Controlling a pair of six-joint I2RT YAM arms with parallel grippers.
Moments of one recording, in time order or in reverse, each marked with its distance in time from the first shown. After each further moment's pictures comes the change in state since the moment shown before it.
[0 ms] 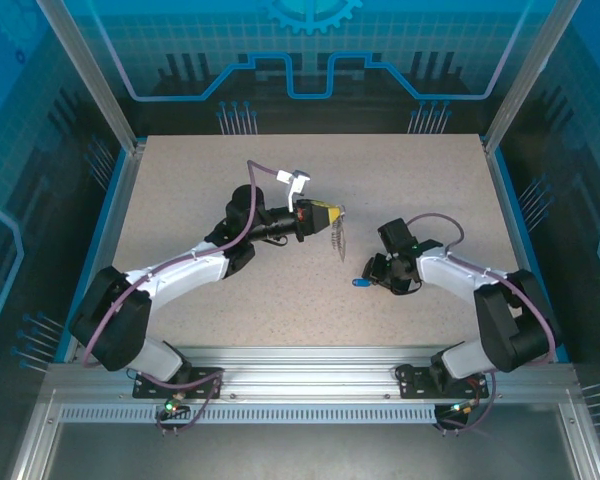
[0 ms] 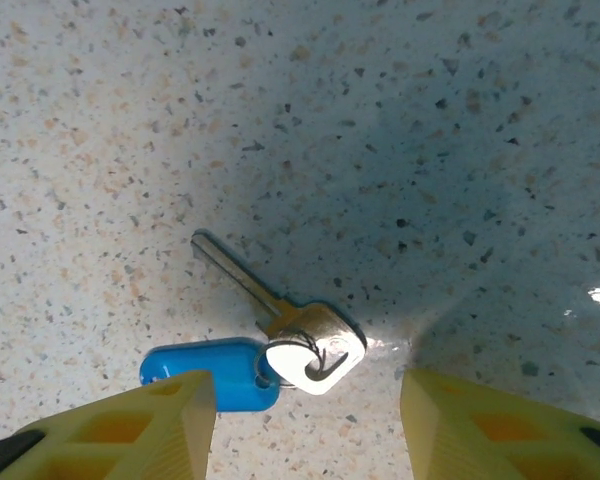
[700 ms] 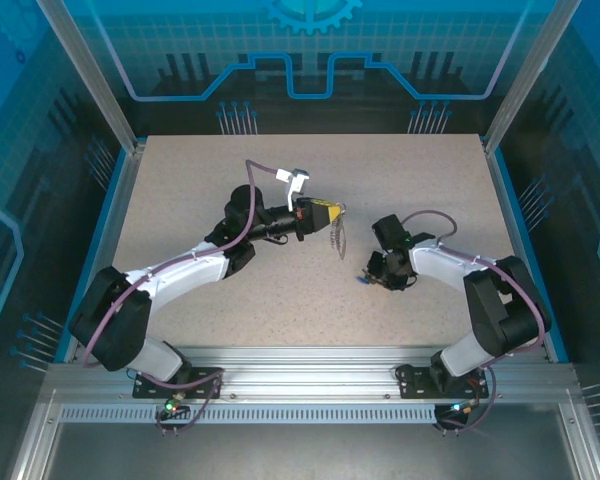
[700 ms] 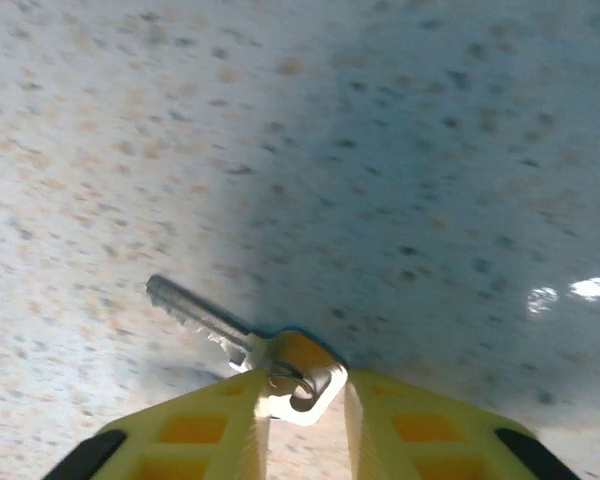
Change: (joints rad) left arm -0.001 0.000 0.000 0.036 0.000 0.000; right arm 0.015 0.090 0.071 -0.032 0.015 0.011
